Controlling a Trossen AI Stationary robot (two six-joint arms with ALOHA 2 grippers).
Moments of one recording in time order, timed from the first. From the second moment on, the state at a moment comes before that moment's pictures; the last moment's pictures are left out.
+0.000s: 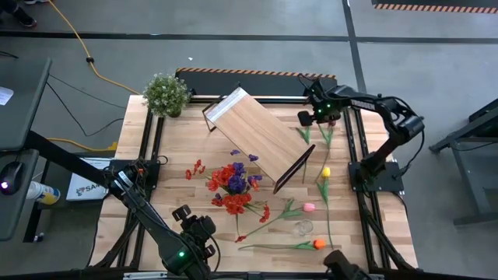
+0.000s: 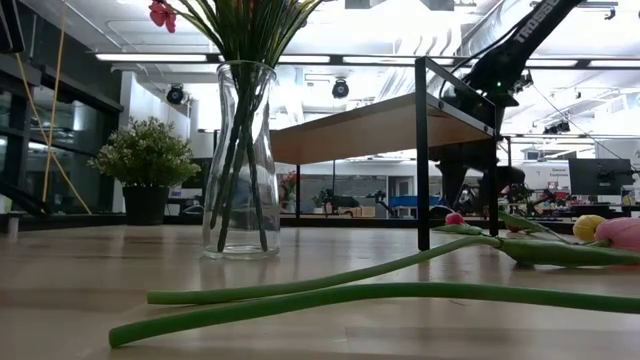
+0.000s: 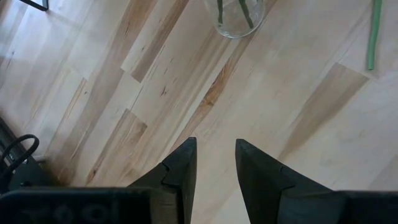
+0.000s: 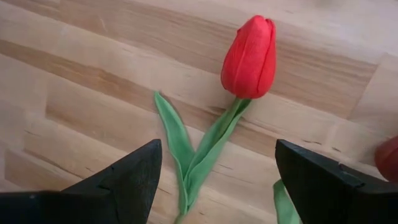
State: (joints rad) left arm -0.84 2.04 1.79 -1.57 -0.48 -1.45; right arm -0.93 1.62 0.97 -0.69 -0.19 0.37
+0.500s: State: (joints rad) left arm -0.84 2.04 1.79 -1.57 -0.44 -1.45; right arm -0.91 1.64 0.97 -0.66 -0.16 0.37
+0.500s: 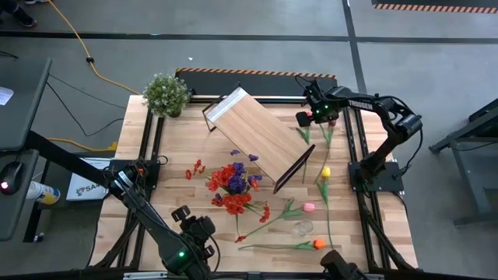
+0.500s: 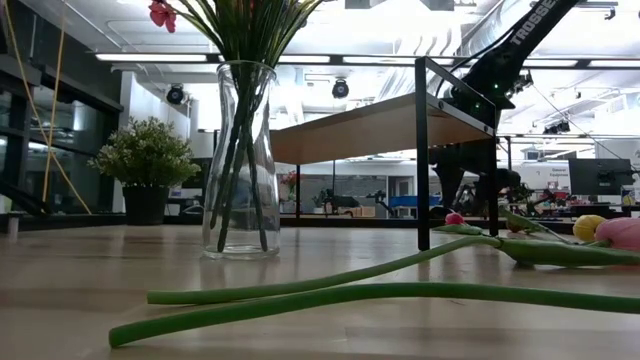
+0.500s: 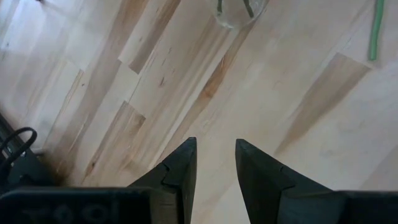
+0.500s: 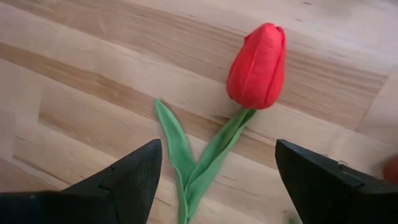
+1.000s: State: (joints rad) left arm -0.84 2.04 1.79 -1.57 -0.43 -1.45; right arm -0.91 1.64 0.97 -0.63 -0.16 0.37
